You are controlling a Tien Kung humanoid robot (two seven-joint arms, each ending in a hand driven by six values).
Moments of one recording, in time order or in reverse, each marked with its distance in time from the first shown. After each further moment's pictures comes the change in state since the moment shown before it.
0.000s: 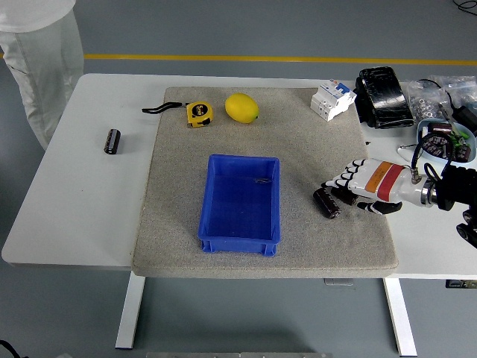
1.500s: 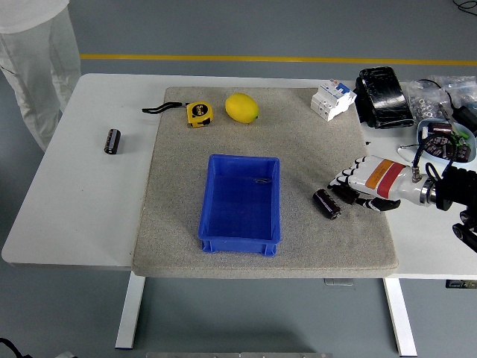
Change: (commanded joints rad) left arm -0.005 0.000 0.013 -0.004 -0.013 -0.001 0.000; right arm -0.003 0.038 0.010 -0.087 0.047 -0.058 0.018
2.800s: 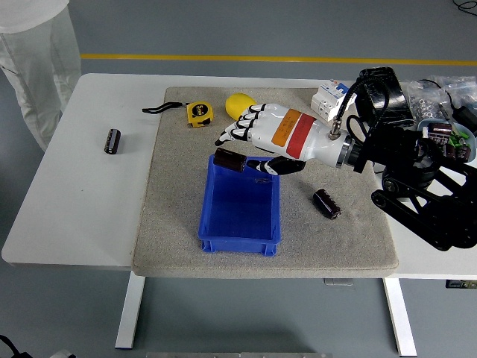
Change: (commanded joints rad) left arm -0.008 0.014 -0.010 0.001 0.024 -0.015 -0.003; right arm 0.118 0.184 0.107 0.366 0.051 0.111 -0.081
